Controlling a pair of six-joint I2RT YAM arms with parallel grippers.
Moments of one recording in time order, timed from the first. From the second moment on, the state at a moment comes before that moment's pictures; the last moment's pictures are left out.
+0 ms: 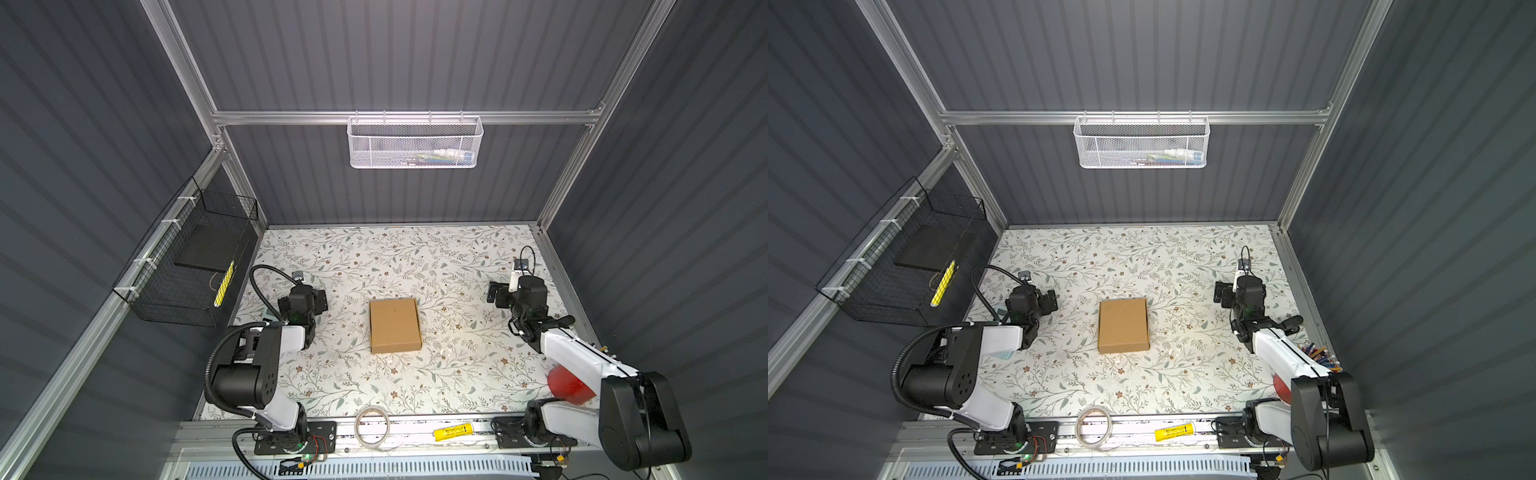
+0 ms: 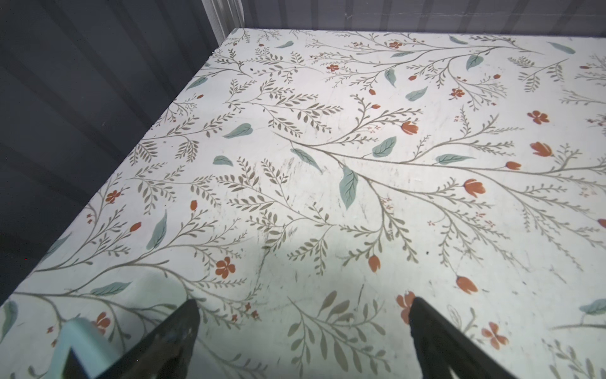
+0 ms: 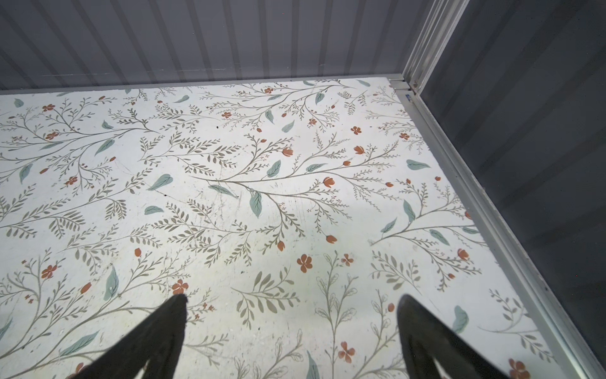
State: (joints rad) left arm -0.08 1.60 0.50 0.57 -0.31 -0.08; right arm 0.11 1.24 0.53 0.24 0.19 0.06
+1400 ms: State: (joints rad) left arm -0.07 1.70 0.44 0.85 -0.23 -0.04; right arm -0.01 1.41 0.39 0.69 0.09 0.02
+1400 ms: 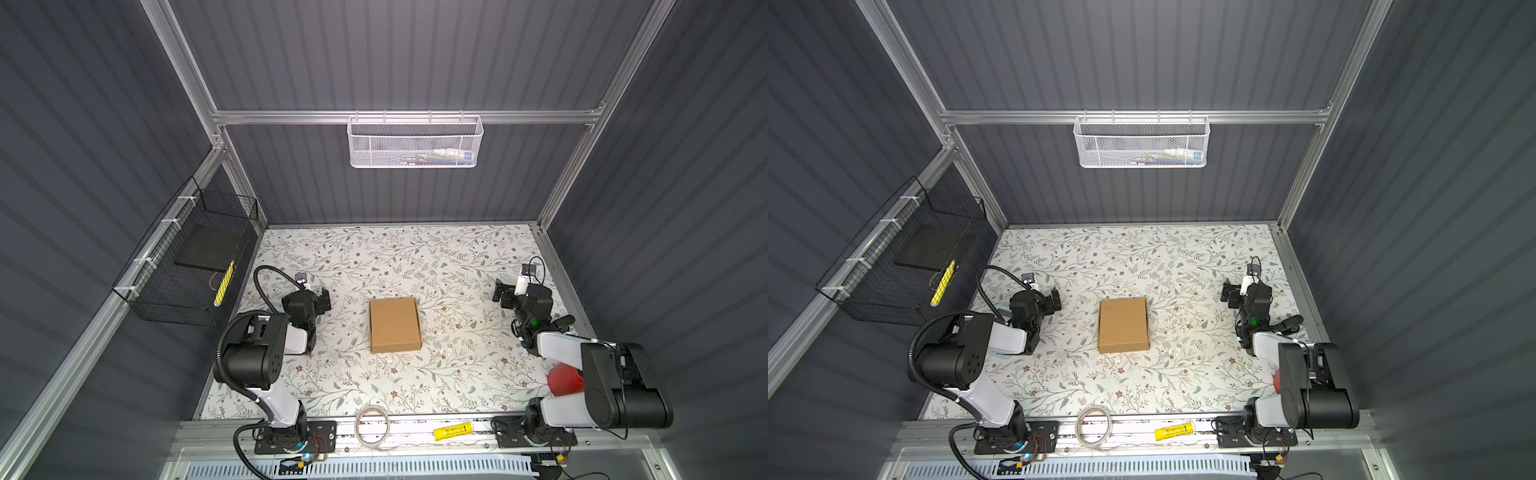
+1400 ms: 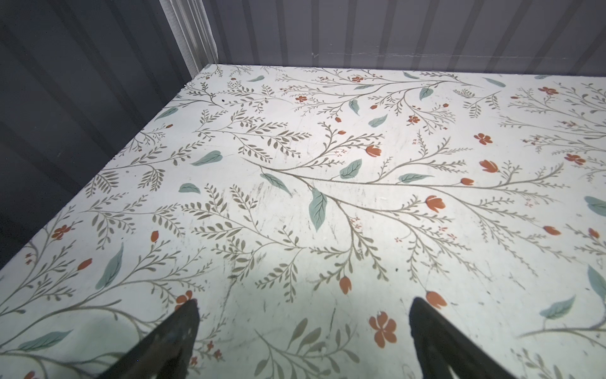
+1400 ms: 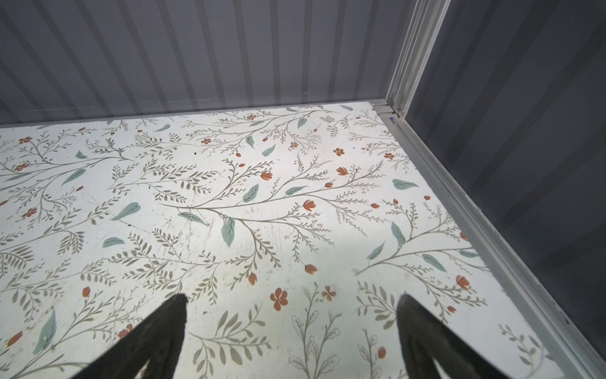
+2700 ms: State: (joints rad) left arm -0.07 1.70 0.44 0.85 -0.23 -0.04; right arm -0.07 1.45 0.32 0.85 -0.03 0.04
